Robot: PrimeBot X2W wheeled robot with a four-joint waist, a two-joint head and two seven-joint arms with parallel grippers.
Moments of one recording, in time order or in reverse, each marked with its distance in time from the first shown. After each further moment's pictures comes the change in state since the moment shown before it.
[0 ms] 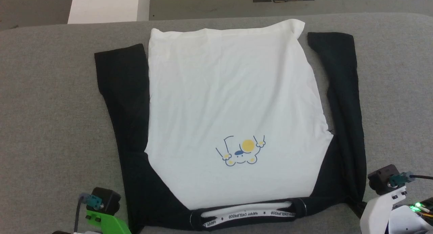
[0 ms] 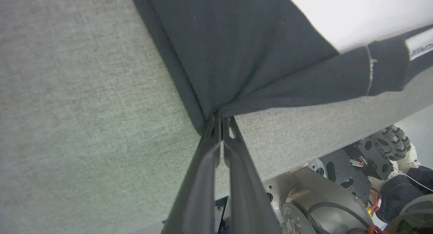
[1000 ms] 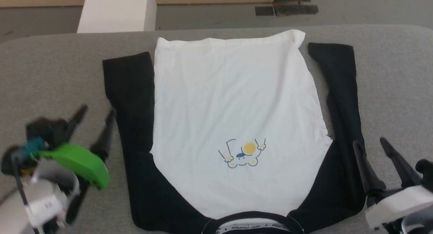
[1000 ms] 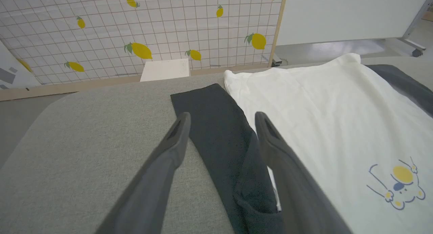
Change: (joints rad) left arm -0.180 -0.082 0.223 0.136 0.189 -0.049 -0.460; right arm 0.037 0.247 -0.191 -0.128 -0.074 -0.001 -0.532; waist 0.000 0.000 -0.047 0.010
